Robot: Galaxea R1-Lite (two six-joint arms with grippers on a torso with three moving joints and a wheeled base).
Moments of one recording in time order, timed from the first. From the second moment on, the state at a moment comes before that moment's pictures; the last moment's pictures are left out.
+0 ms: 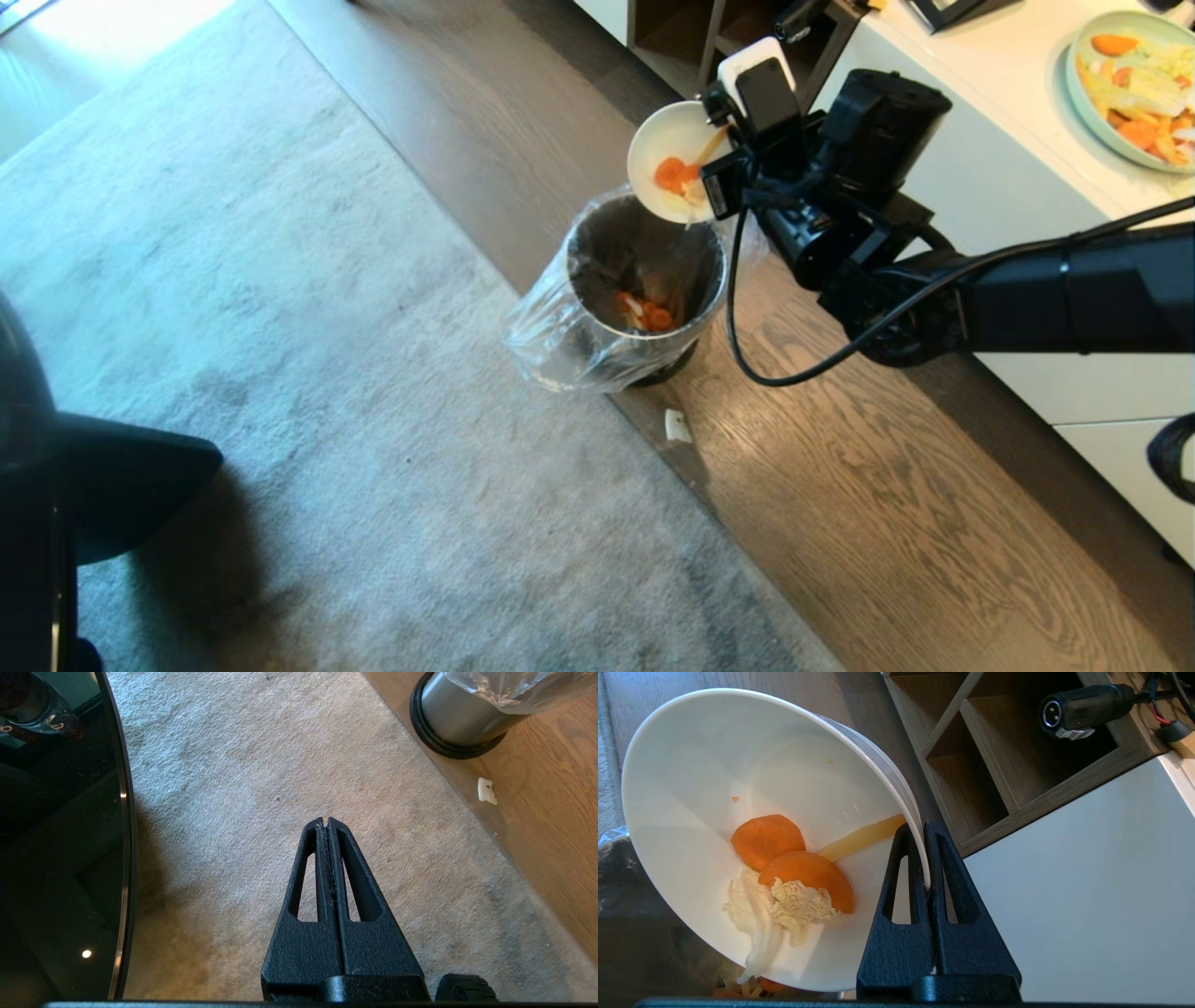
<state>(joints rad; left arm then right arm) 0.00 0.00 0.00 -0.01 0.01 -0.09 0.58 2.06 -1.62 -0.83 -0.41 -0.62</state>
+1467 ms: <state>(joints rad) 0.00 0.00 0.00 -0.01 0.01 -0.09 0.63 2.10 -1.41 -1.42 -0.31 -1.03</state>
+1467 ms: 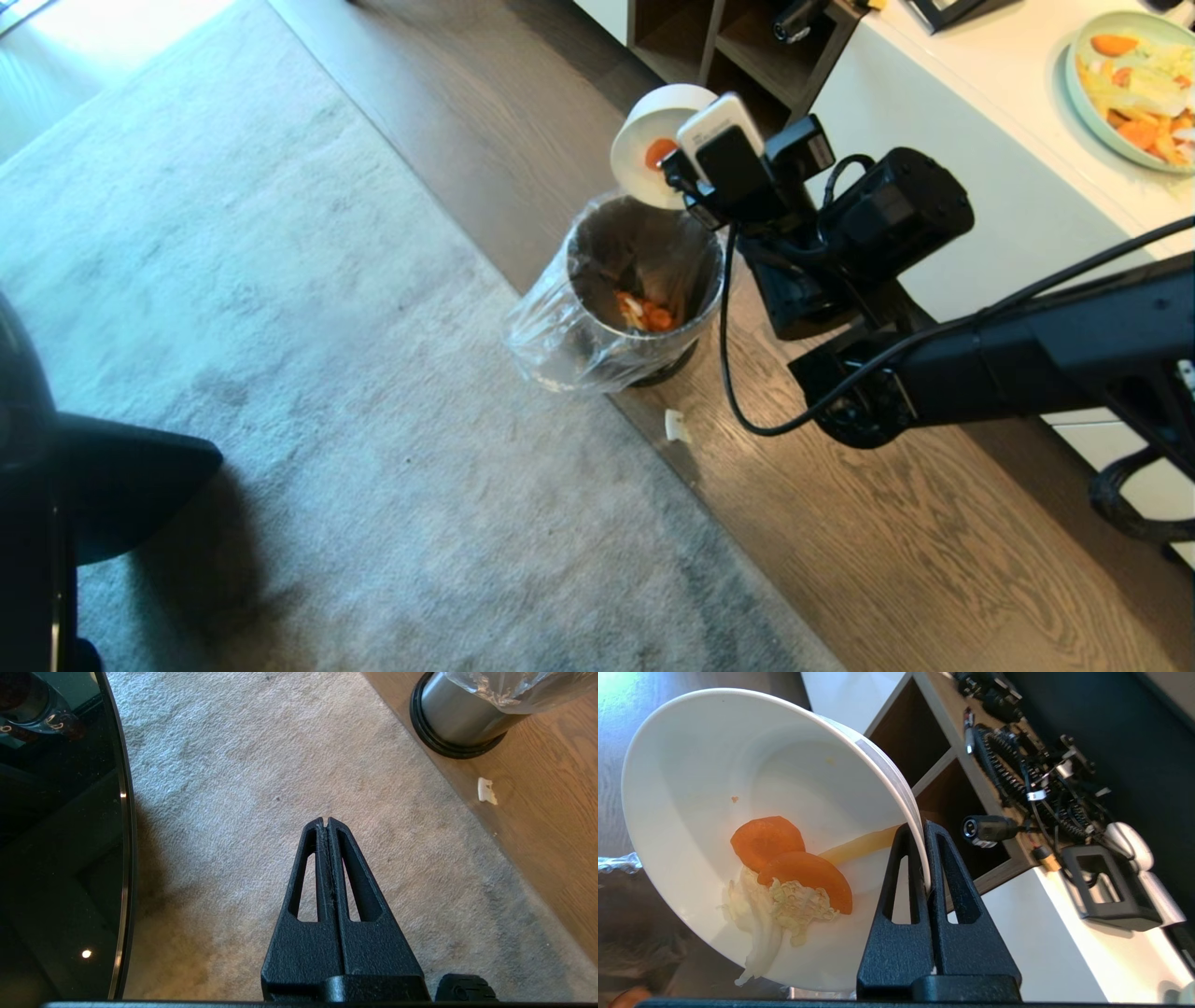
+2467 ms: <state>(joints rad) 0.00 0.00 0.00 -0.01 0.01 -0.09 0.65 2.10 -1.30 -1.52 -0.08 -1.10</state>
